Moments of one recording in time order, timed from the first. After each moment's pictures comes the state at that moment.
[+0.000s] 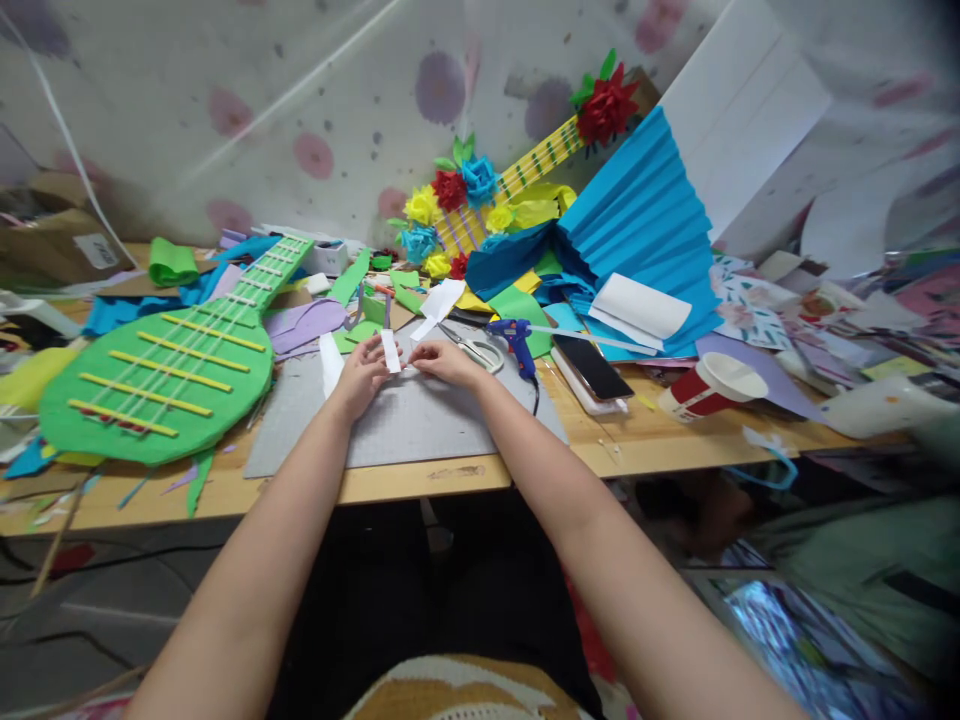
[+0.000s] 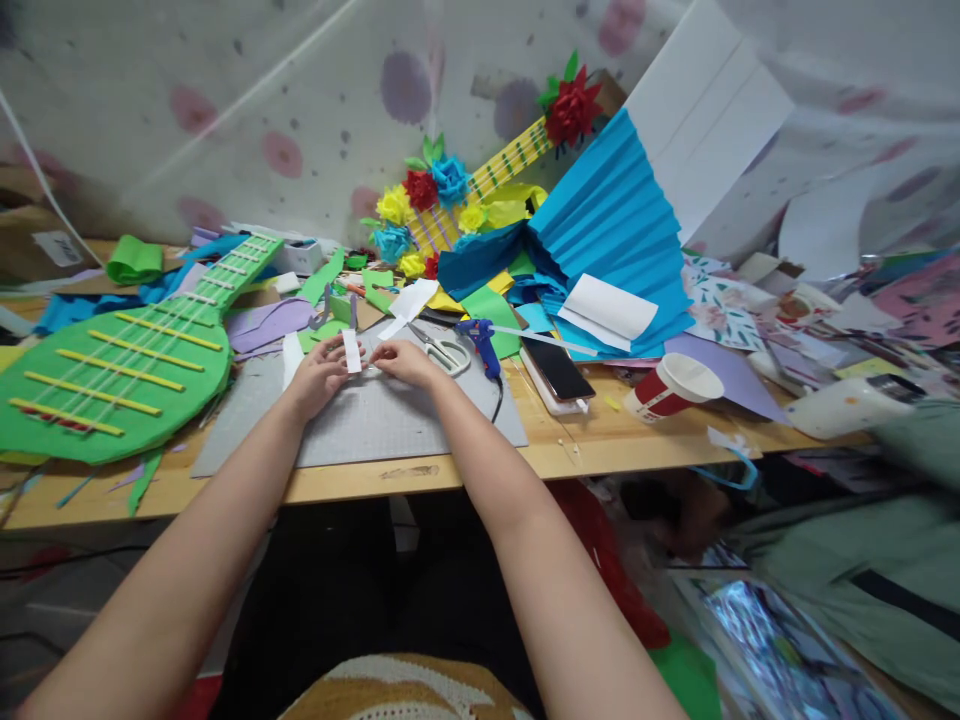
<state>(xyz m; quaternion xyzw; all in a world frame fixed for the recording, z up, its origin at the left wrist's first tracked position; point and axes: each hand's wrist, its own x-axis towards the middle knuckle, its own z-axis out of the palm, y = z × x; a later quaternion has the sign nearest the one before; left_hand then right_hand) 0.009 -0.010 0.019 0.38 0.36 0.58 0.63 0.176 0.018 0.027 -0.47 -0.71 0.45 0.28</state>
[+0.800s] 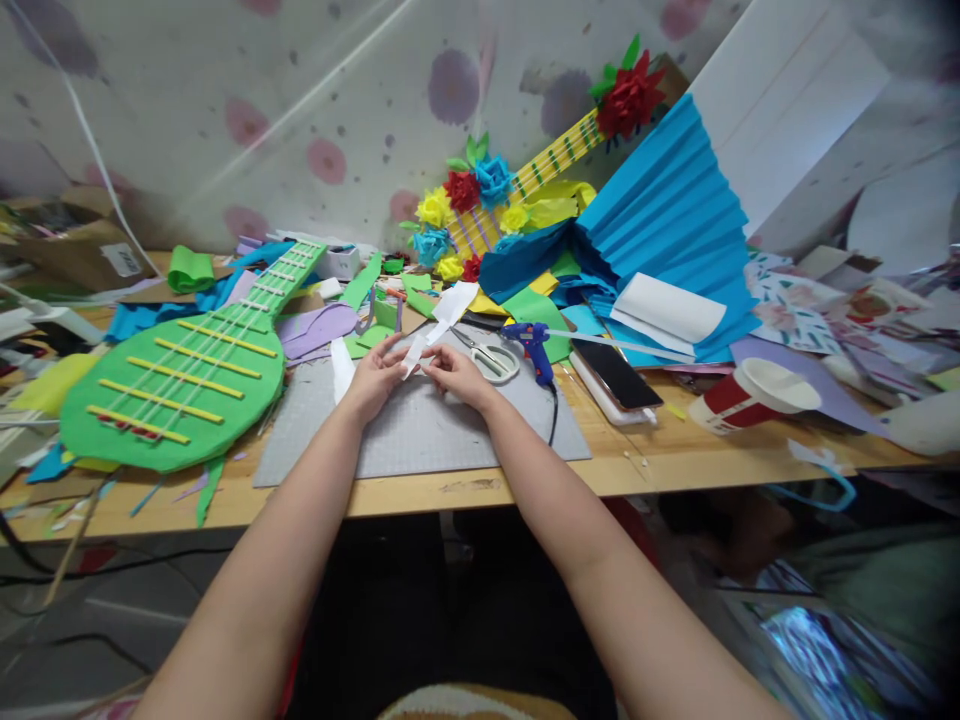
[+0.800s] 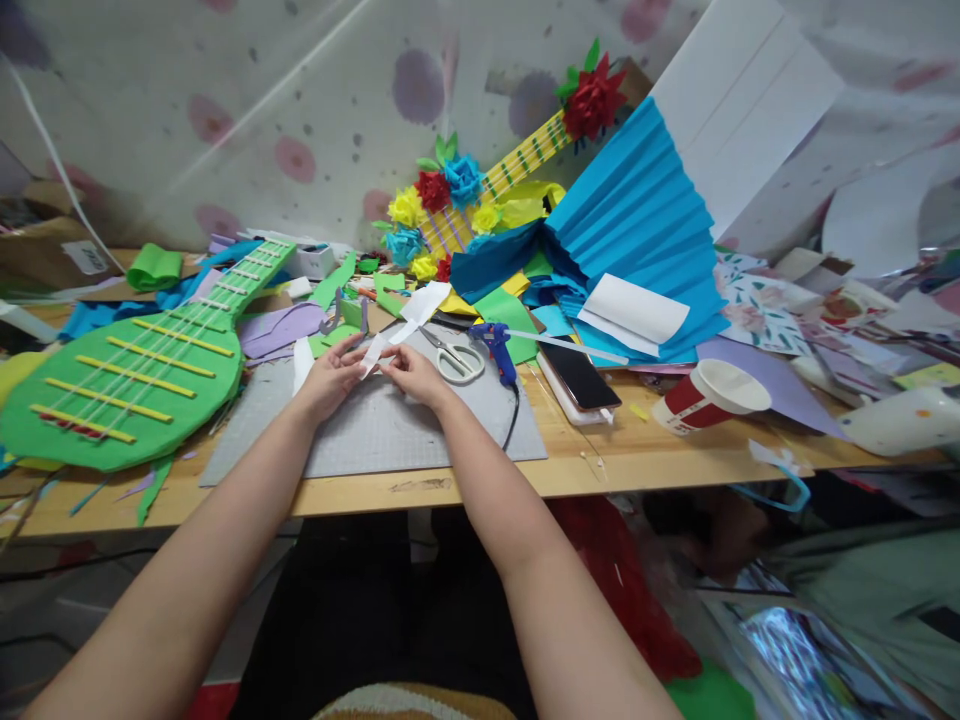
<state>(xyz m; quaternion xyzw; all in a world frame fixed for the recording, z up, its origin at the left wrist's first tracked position) 0.010 -0.002 0.015 0.42 0.35 0.55 0.63 0.171 0.000 0.016 -0.41 -0.65 0.51 0.38</state>
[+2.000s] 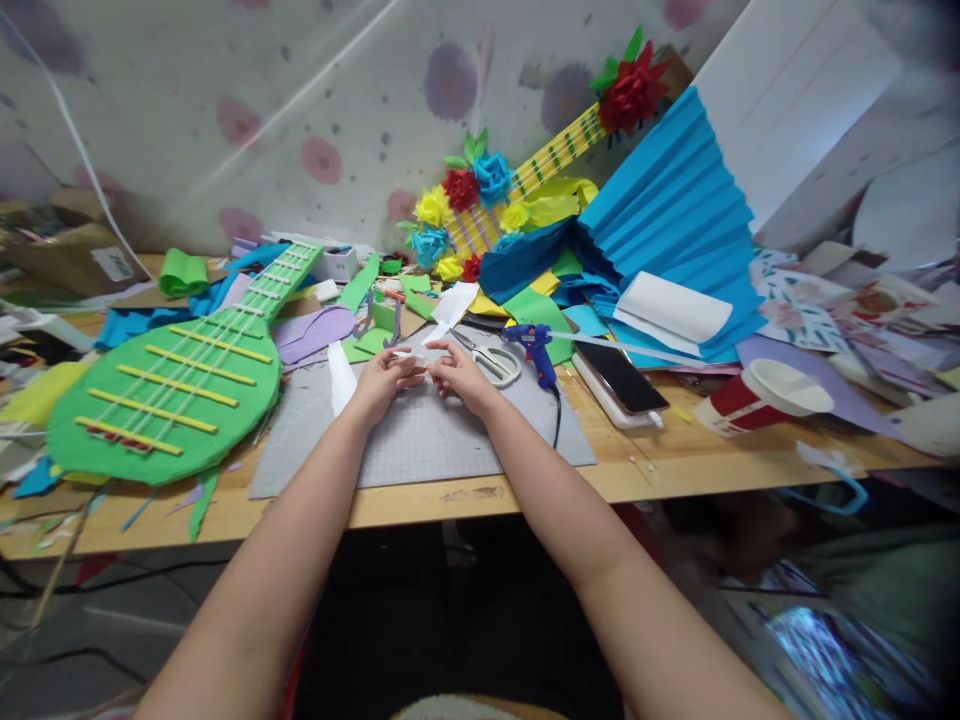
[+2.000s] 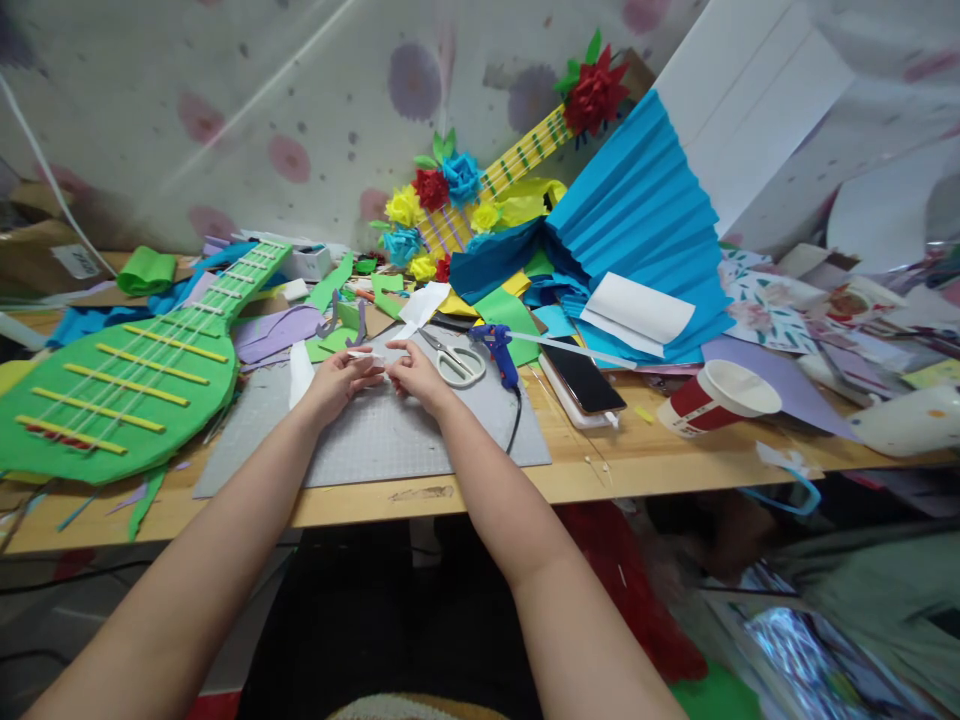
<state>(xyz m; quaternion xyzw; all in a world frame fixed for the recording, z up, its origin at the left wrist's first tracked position) 0.022 0.001 0.017 0.39 0.41 0.53 0.62 0.169 -0.002 0.024 -0.44 -0.54 0.58 0.43</state>
